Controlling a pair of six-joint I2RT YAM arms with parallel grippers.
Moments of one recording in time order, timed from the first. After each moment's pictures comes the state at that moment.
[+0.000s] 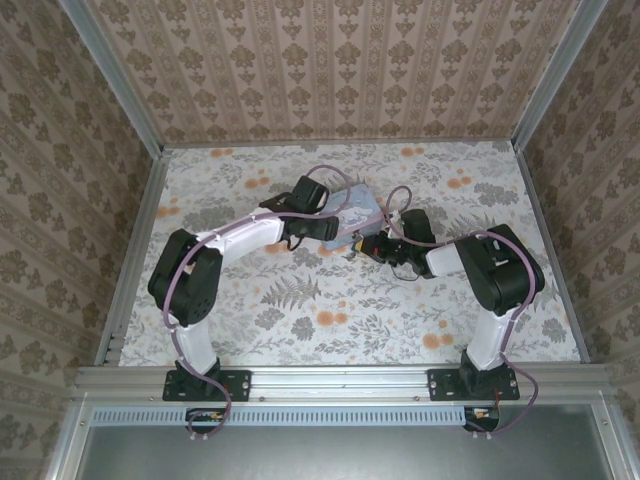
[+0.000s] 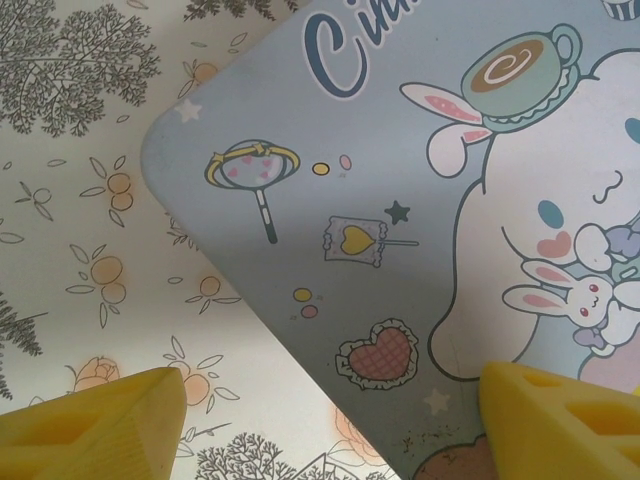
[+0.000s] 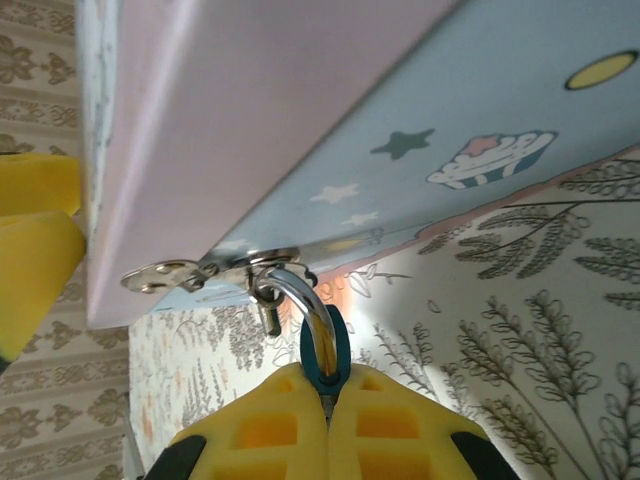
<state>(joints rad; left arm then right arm) -0.68 1.84 1.30 -0.43 -0.07 -0.29 0.29 1.85 0.71 0.48 -0.63 0.81</state>
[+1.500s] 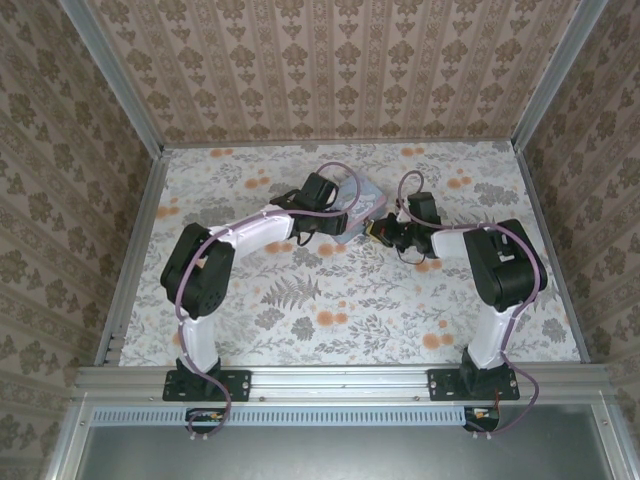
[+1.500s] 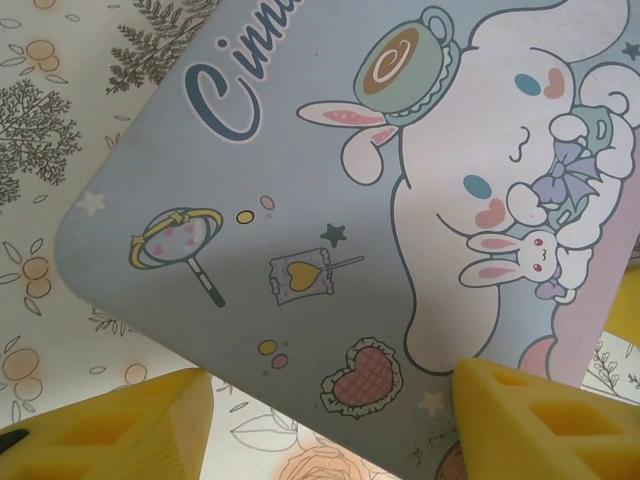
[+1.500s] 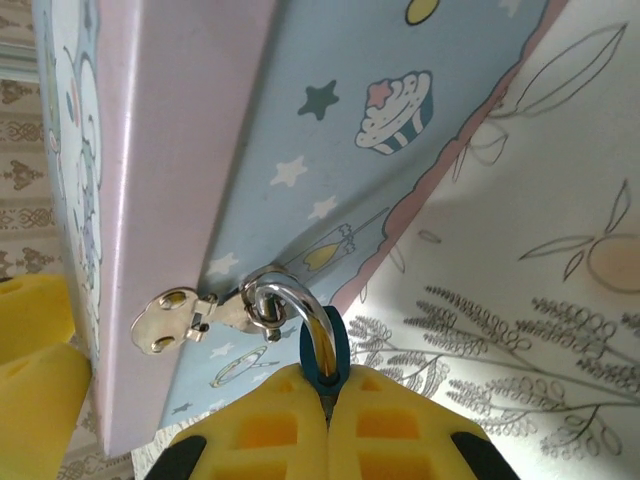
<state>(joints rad) -0.70 1.93 1.37 -0.36 -0.04 -0.29 0.21 1.87 0.87 0.26 -0.56 0.86</state>
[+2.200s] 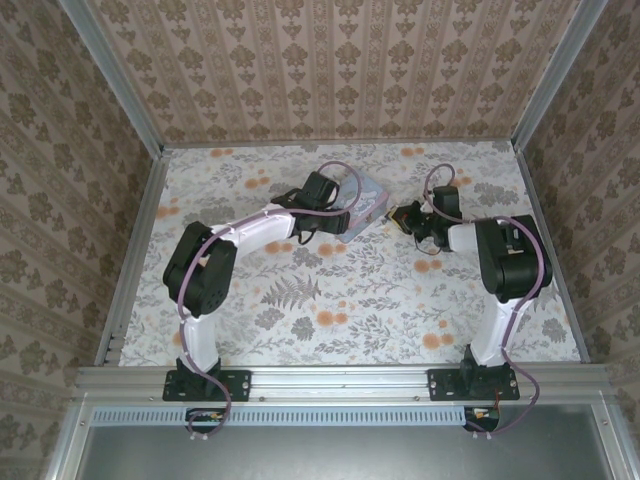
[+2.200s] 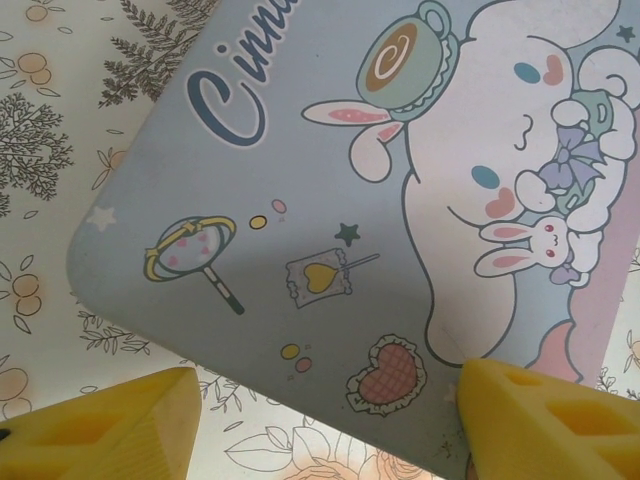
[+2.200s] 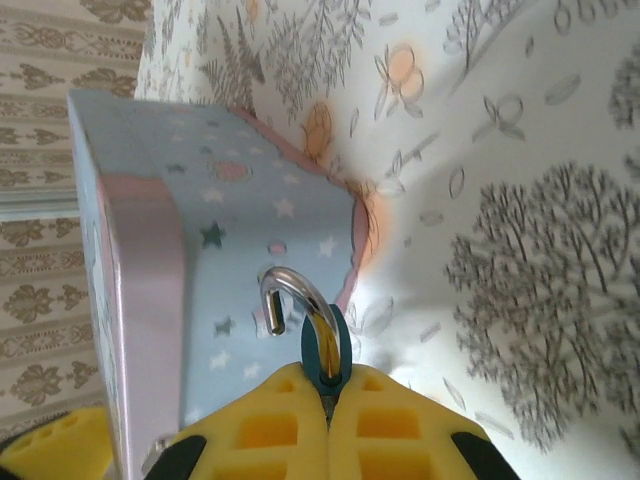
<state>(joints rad) -0.70 1.94 1.39 -0.35 -0.04 -0.29 0.06 1.90 0.87 0.36 -0.57 0.95</state>
